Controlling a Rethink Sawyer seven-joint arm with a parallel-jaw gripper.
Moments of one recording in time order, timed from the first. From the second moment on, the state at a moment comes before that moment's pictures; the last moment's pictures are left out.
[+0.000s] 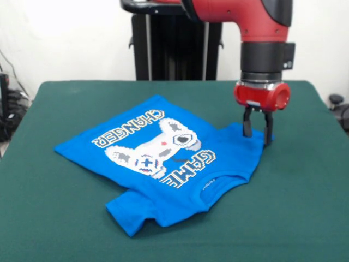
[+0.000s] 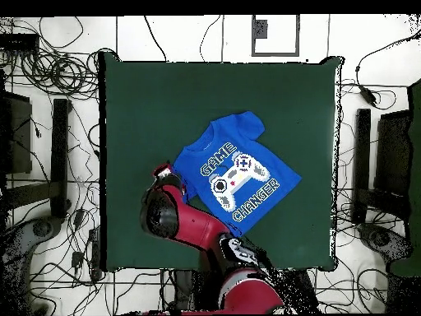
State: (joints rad) arm -0.10 -0.54 0.16 2.07 0.33 -0.34 2.33
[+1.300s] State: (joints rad) arm -0.11 -0.44 0.16 2.01 0.33 -0.34 2.33
